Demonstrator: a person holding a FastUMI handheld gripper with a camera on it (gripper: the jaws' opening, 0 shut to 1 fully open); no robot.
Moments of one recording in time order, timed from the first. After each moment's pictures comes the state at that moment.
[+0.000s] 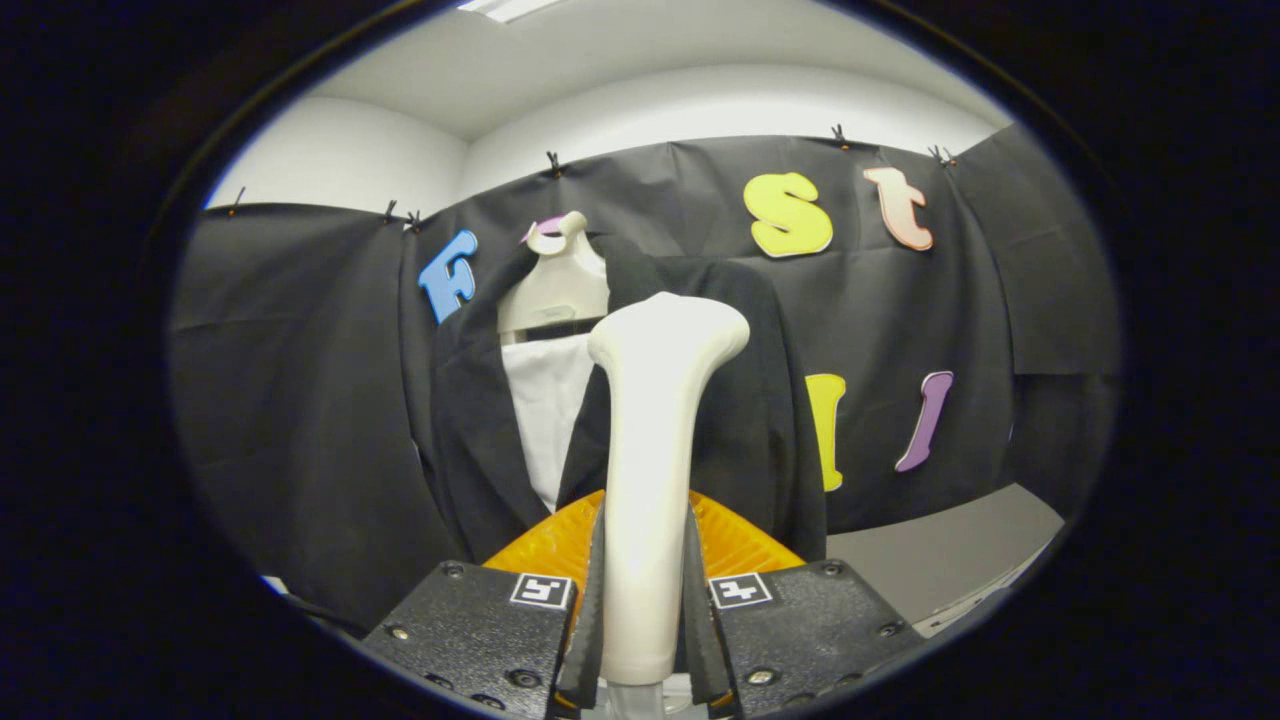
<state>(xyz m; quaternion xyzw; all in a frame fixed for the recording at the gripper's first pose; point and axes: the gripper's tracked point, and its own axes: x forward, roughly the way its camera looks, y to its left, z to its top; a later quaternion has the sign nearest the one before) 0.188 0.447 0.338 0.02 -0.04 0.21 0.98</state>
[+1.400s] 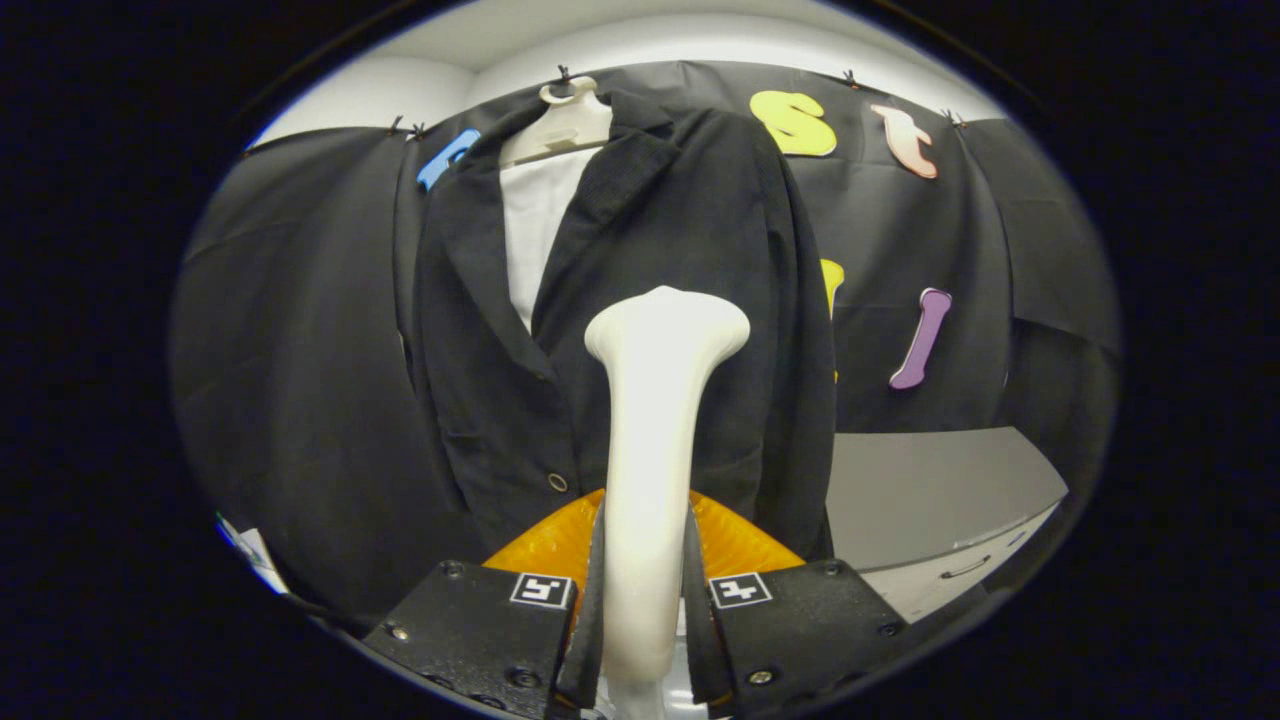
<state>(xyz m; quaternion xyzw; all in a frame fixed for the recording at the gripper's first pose) 0.206 0.439 0.193 -0.04 0.08 0.19 0.98</state>
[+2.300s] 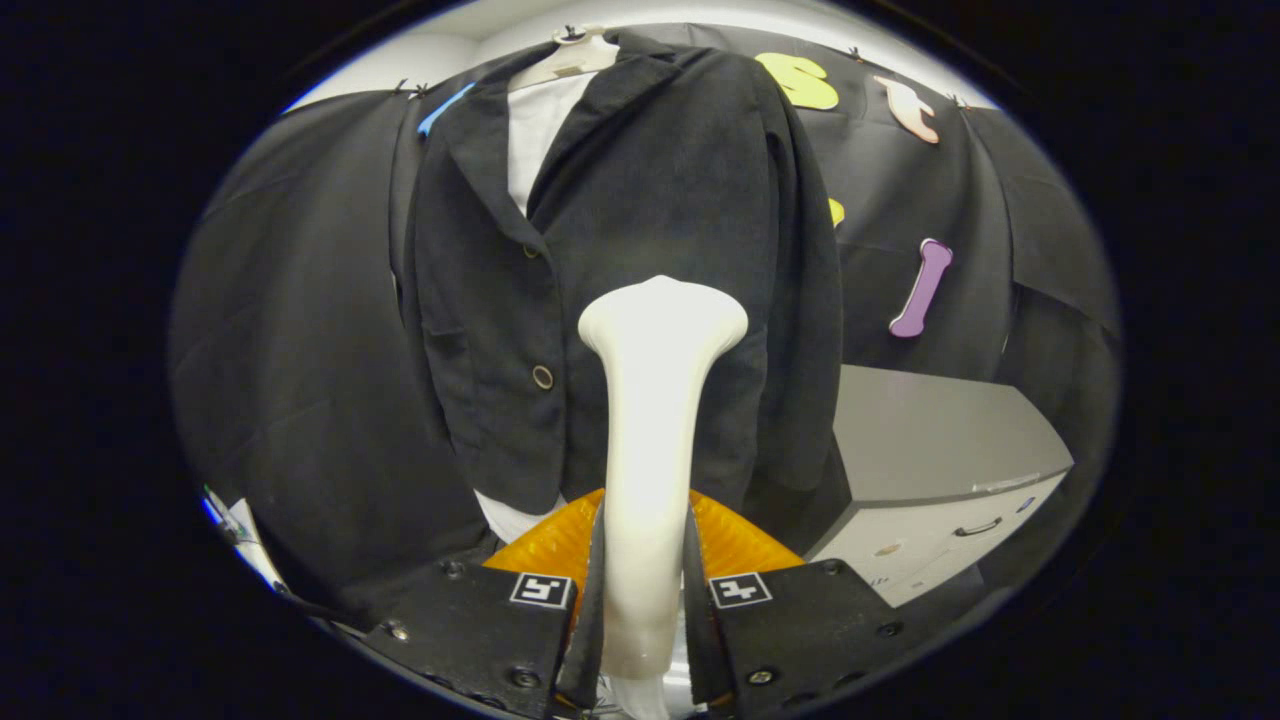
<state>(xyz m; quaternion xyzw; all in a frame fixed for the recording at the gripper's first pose) 0.200 0.422 0.111 -0.06 0.15 0.18 0.97</state>
